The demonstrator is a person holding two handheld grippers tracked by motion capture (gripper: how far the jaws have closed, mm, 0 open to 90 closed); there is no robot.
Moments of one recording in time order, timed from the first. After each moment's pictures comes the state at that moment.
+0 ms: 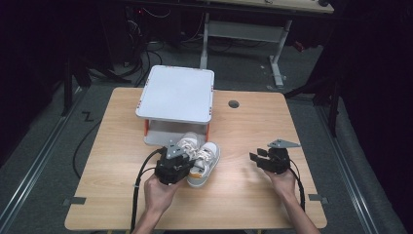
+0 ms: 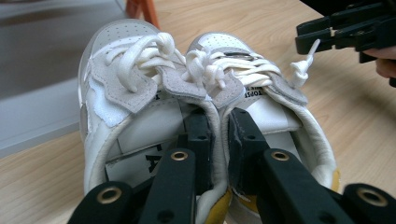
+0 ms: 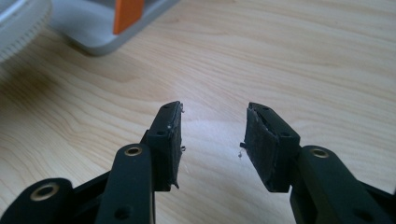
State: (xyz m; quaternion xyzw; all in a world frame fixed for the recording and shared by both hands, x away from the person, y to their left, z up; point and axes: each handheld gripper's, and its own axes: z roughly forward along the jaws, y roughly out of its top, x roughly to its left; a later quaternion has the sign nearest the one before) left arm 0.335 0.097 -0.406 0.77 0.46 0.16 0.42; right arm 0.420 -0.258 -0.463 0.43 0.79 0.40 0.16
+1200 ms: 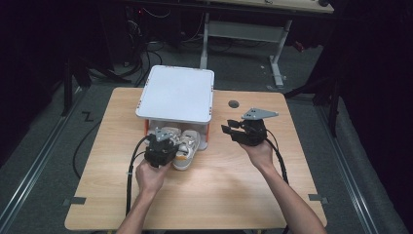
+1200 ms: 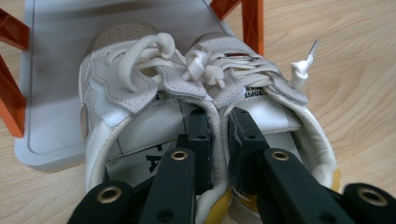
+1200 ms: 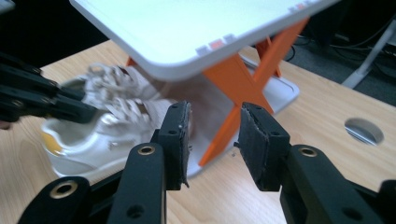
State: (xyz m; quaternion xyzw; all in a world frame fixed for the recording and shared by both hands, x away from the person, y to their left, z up) left arm 0.392 0.131 -0.431 0.75 0.51 0.20 0.37; right arm 0.451 -0.163 -0.368 0.31 0.81 0.47 0.16
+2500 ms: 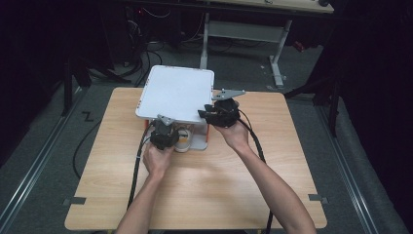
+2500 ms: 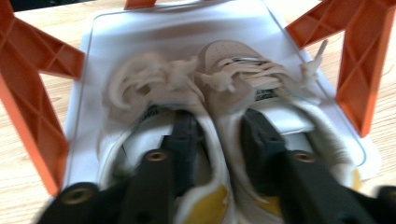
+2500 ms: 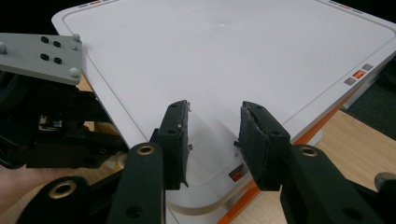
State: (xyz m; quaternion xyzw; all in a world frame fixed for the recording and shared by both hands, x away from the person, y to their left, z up) left arm 0.454 0.128 -0.449 0.71 0.56 0.26 0.34; right arm 0.492 -0.087 -0.350 0.29 0.83 0.45 0.17
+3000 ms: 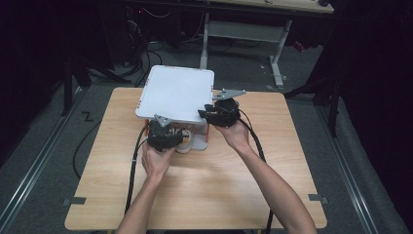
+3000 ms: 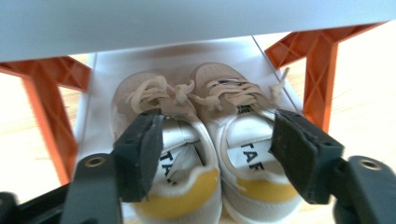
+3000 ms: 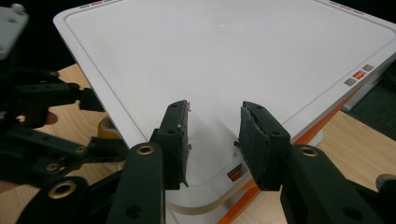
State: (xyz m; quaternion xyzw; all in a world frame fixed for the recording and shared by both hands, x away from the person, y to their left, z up) left arm 0.425 0.128 -0.425 0.69 0.55 0.28 0.36; right arm 0.493 -0.089 -0.351 0.29 0.83 0.45 0.16
